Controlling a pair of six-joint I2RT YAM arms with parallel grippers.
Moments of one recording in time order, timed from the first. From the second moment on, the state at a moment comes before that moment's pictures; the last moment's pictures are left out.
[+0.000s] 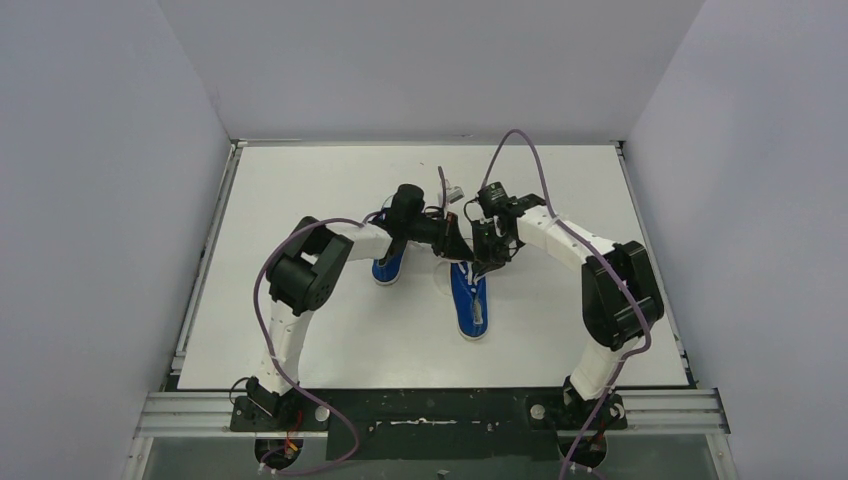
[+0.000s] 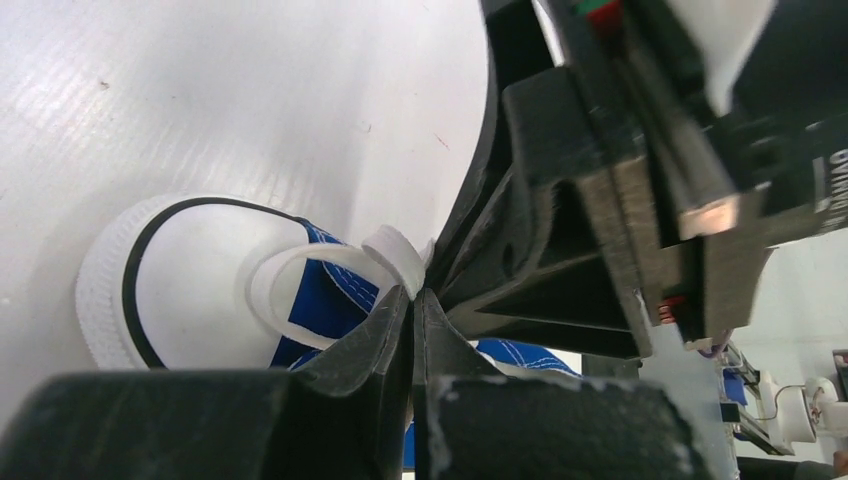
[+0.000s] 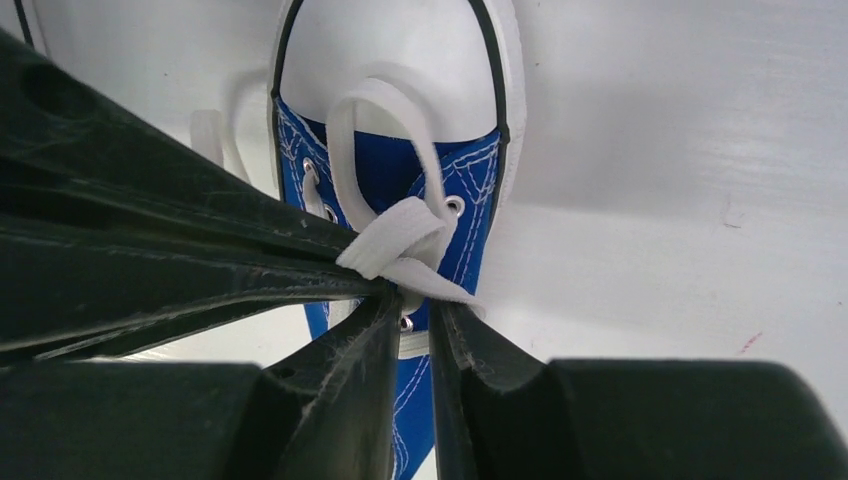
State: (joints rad) left arm -0.62 2.19 1.33 0.44 0.97 -0.51; right arm 0.46 1.75 1.27 -0.77 -0.11 0.43
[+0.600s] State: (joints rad) left arm -0.61 2.19 1.33 0.41 0.97 -0.49; right arm 0.47 1.78 1.27 -0.77 -0.08 0.41
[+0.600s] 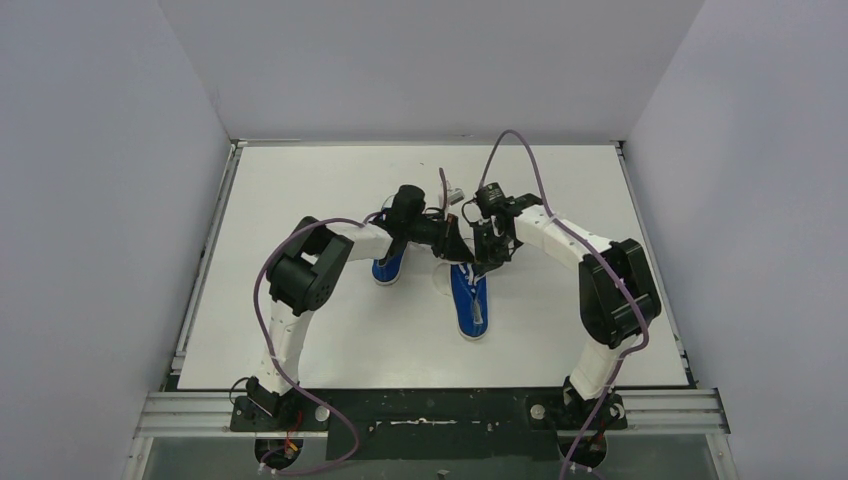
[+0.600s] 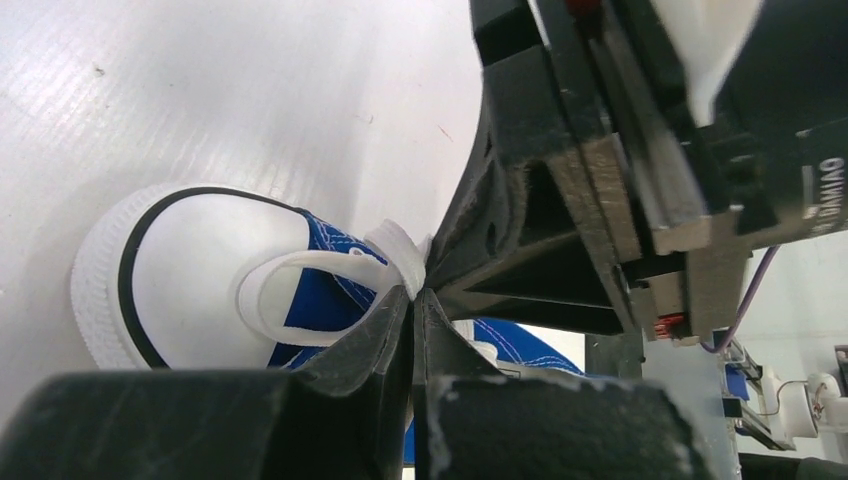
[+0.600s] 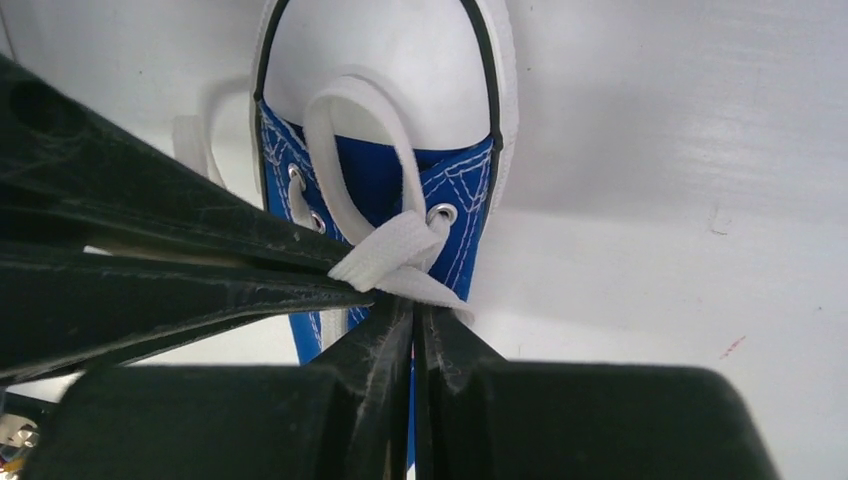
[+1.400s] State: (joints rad) left arm -0.54 1.97 1.29 -0.06 0.84 -0.18; right arm 0.30 1.53 1.30 -1.22 -0.38 0.24
